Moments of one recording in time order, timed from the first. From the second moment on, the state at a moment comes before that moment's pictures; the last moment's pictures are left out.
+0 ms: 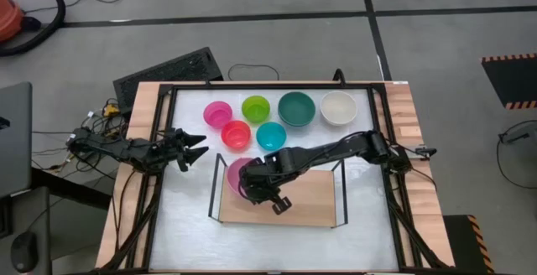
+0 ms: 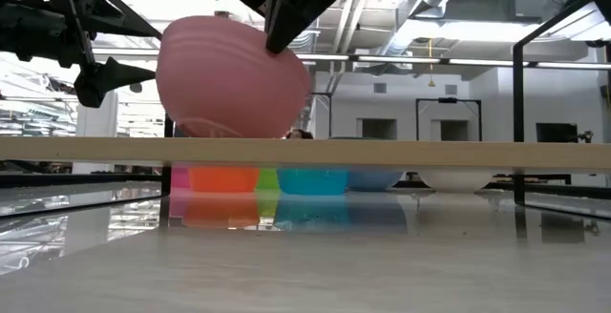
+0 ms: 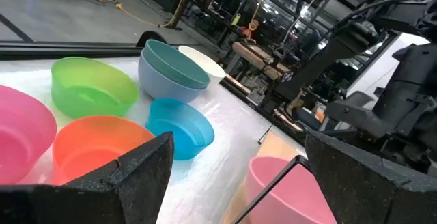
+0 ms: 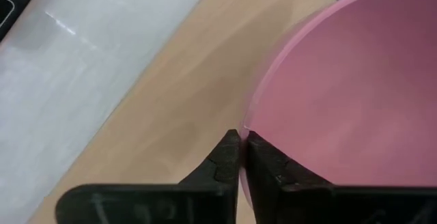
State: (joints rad) left arm -0.27 0.06 0.07 -0.02 -0.61 -0.58; right arm 0.23 2.20 2.12 -1.09 -0.09 -0.36
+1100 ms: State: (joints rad) left arm -0.27 0.06 0.08 0.01 -0.62 -0.60; right arm 0.17 2.07 2.30 -1.12 0.02 -0.24
